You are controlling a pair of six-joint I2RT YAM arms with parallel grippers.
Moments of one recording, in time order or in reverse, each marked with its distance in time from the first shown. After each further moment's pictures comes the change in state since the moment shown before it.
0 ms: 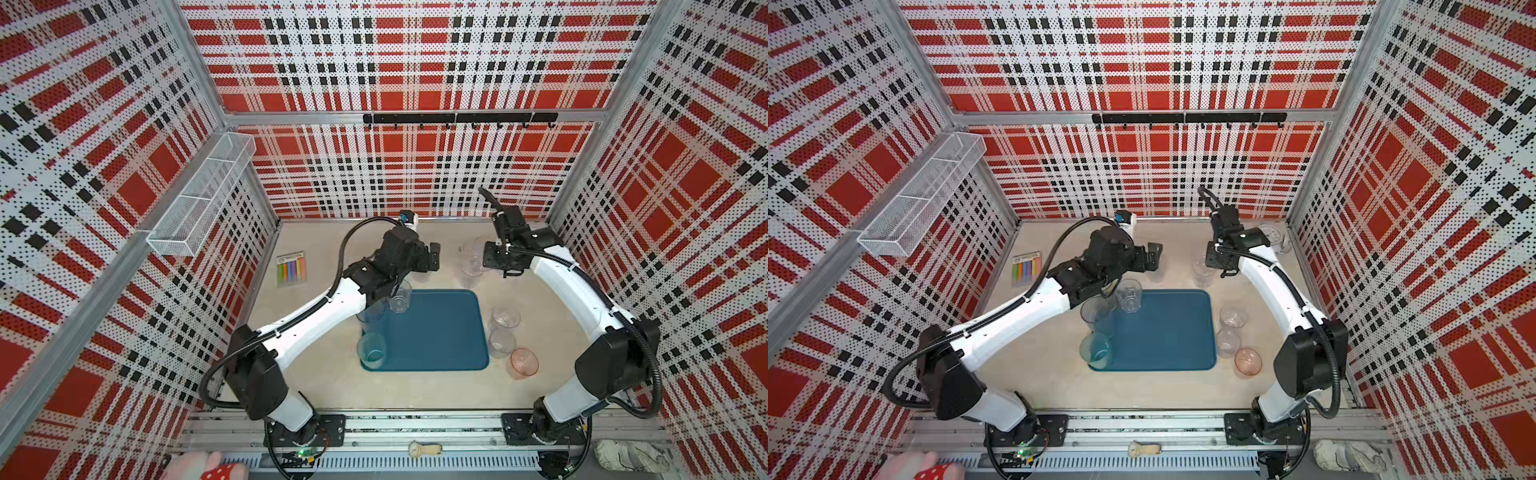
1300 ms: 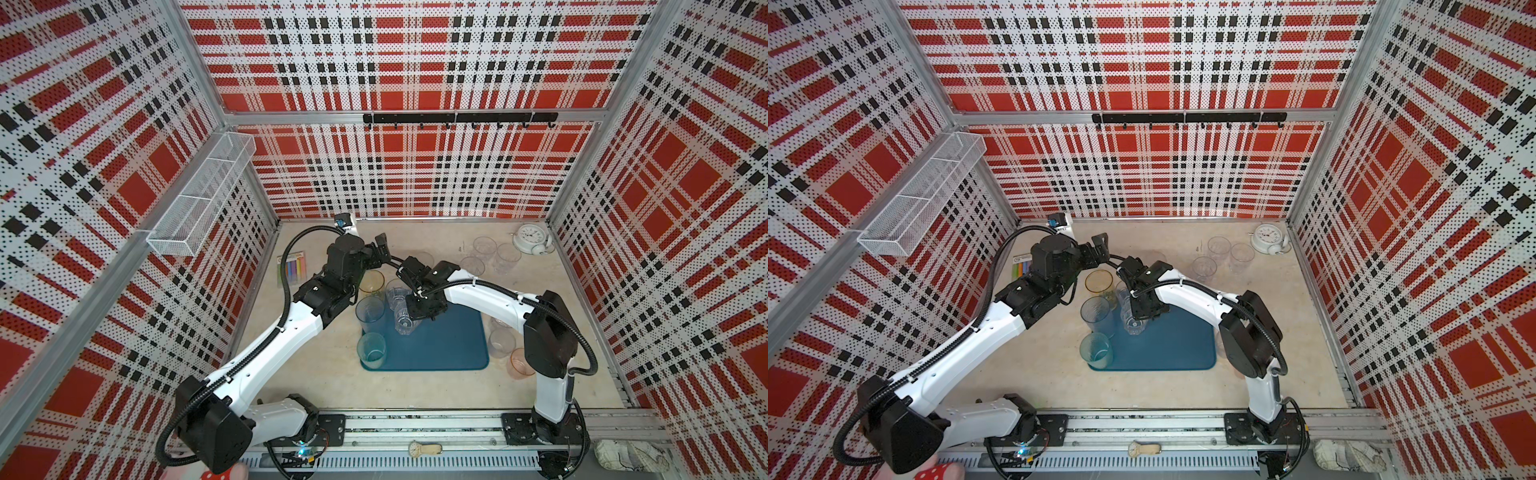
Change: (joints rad) left arm 0.179 -0.278 -0.268 0.096 -0.127 -0.041; right arm 0.481 0.335 0.036 0.013 -0.113 0.182
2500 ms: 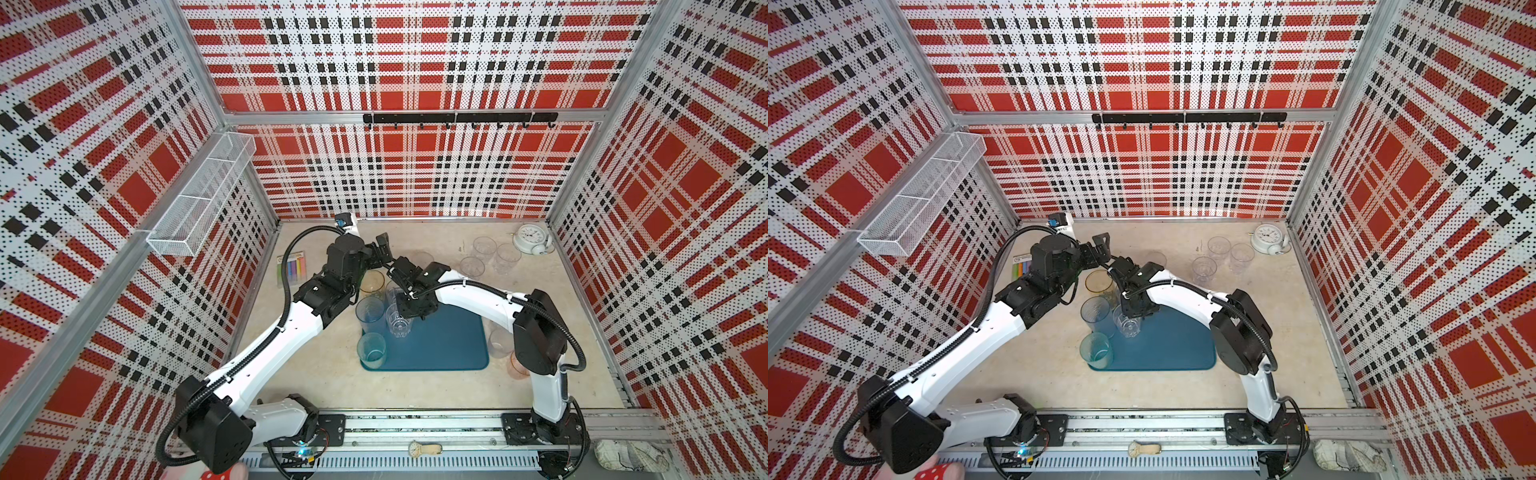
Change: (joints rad) left arm -0.001 0.002 0.000 0.010 0.030 -0.019; right arm 0.021 0.045 0.060 0.051 -0.010 0.033
